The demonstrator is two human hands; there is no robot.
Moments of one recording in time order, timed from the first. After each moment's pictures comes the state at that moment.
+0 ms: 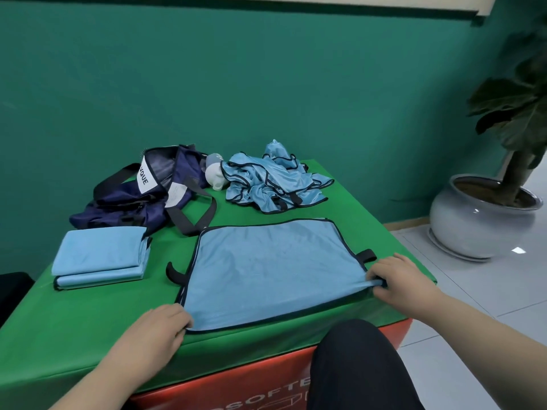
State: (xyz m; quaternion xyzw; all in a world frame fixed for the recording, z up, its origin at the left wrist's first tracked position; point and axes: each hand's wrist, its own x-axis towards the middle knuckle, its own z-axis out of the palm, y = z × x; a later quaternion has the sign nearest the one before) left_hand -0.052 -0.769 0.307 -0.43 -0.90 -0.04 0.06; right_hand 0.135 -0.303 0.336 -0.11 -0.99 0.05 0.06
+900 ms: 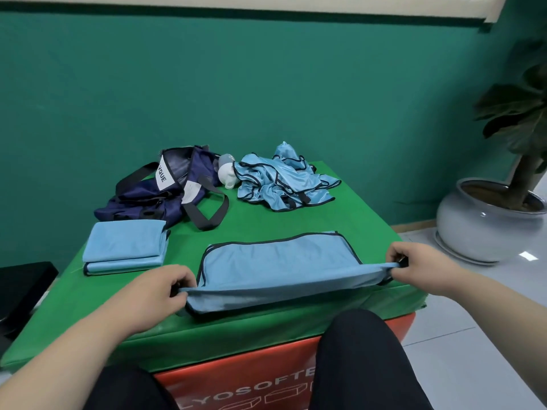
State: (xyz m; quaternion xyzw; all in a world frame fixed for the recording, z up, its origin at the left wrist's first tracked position) left_hand -0.039 -0.780 0.402 -0.34 -0.92 -0.18 -0.04; right_hand 0.159 -0.316 0.399 -0.19 -0.96 0.22 0.05
